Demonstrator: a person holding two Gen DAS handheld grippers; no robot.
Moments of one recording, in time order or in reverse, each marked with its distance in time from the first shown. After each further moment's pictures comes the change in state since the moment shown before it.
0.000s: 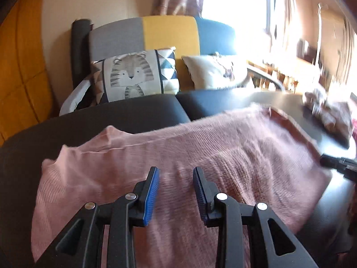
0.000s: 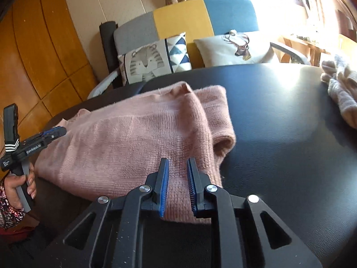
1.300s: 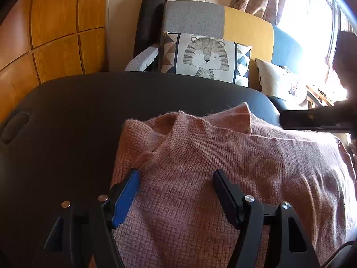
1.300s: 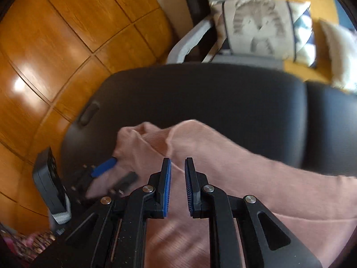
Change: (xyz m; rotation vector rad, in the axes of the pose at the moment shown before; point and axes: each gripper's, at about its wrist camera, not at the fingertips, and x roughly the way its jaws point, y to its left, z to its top) left arm 0.022 0.160 -0.042 -0.354 0.074 0.158; right arm 0.205 0.256 0.124 -0.200 0.392 0.456
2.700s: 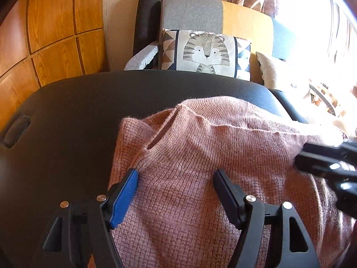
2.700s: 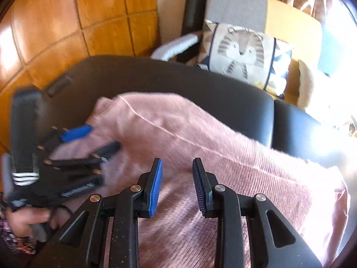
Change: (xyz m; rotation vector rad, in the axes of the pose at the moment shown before) left arm 0.006 -0.008 -0.007 0.036 0.013 0.029; right arm 0.011 0.042 -0.078 -0.216 -0.089 -0.394
